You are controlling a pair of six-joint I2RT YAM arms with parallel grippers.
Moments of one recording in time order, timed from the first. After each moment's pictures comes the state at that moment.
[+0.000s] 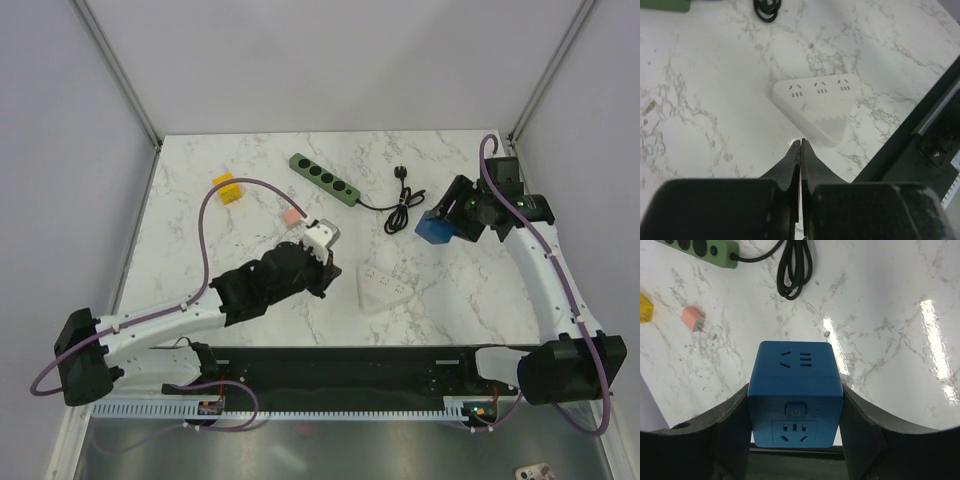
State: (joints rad) left arm -1.09 1.11 0.80 -0.08 -0.20 -0.24; right arm 0.07 1.24 1.24 -0.88 -0.16 0.65
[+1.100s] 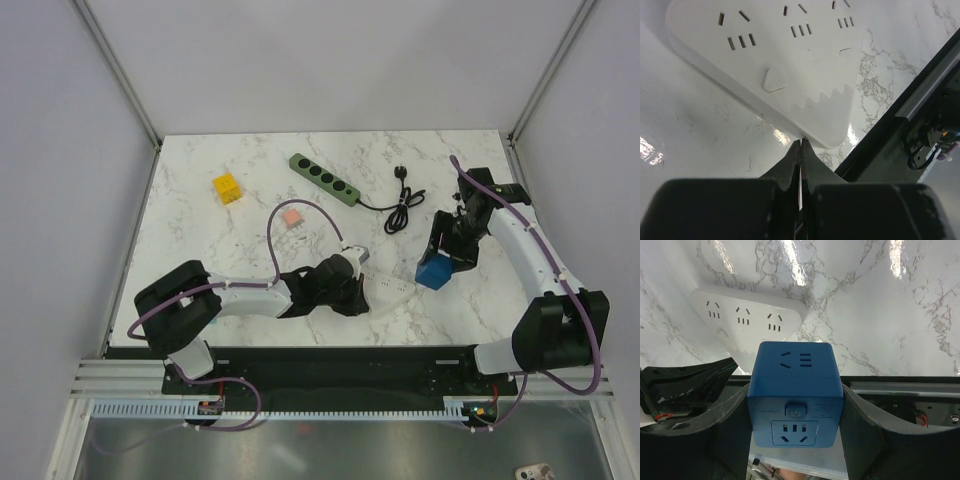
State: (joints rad) left arm -1.06 1.64 0.79 0.15 0.08 -0.67; right arm 0.09 1.41 1.23 -1.20 -0.23 0.43
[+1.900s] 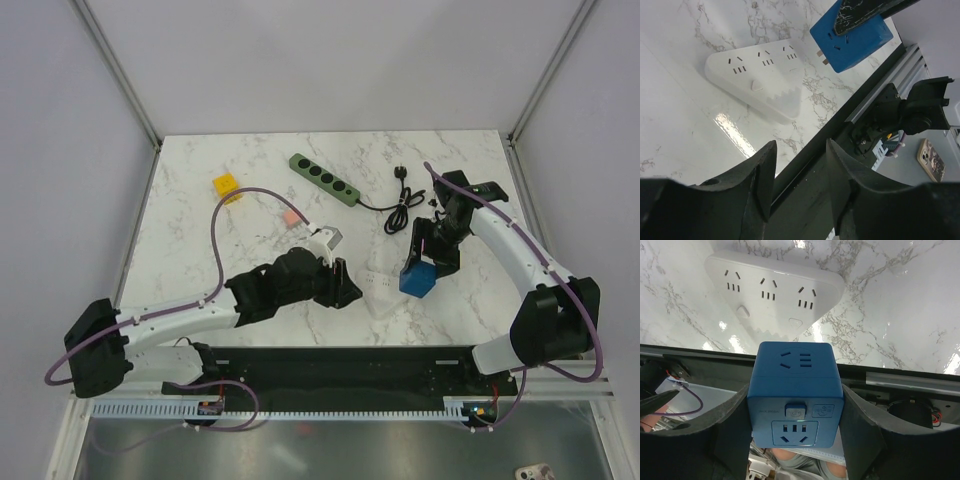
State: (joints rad) left arm -1.06 1.22 0.74 0.00 0.00 -0.67; right arm 0.22 1.46 1.24 -1.23 -0.29 0.45
